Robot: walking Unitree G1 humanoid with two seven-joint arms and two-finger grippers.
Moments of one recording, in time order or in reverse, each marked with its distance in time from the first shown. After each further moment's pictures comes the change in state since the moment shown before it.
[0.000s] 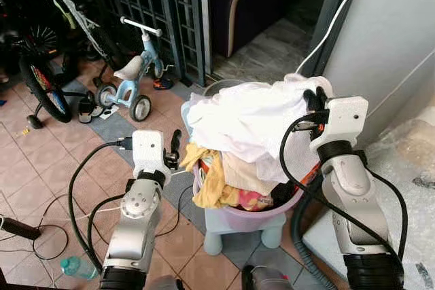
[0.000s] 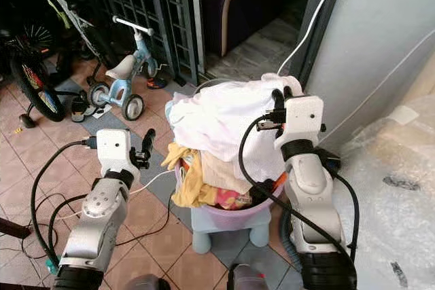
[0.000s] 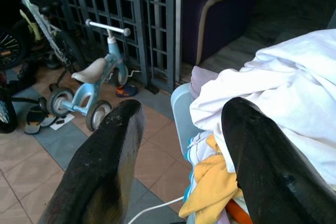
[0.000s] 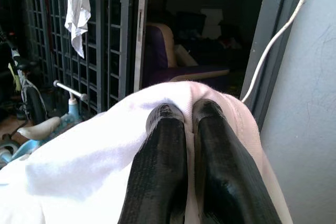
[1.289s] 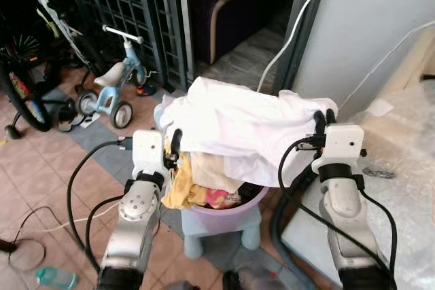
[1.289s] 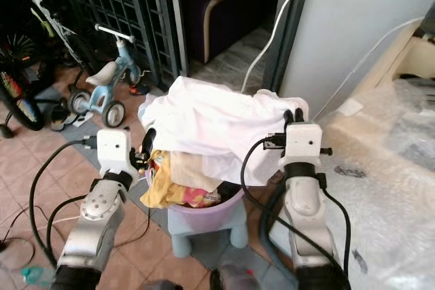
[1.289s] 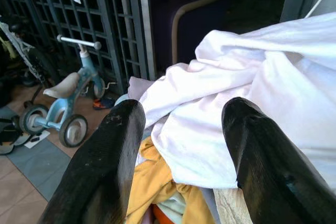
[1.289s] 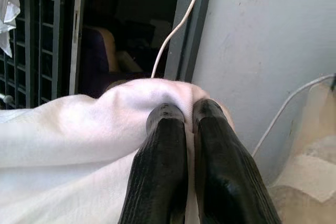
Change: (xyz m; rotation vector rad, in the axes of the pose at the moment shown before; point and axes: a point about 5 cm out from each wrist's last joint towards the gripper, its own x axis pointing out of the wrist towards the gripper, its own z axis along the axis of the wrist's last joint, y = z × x) left arm 0.001 0.008 -0.004 0.014 -0.012 -0.002; right arm 0.002 -0.002 -0.008 -0.105 -0.065 -0.088
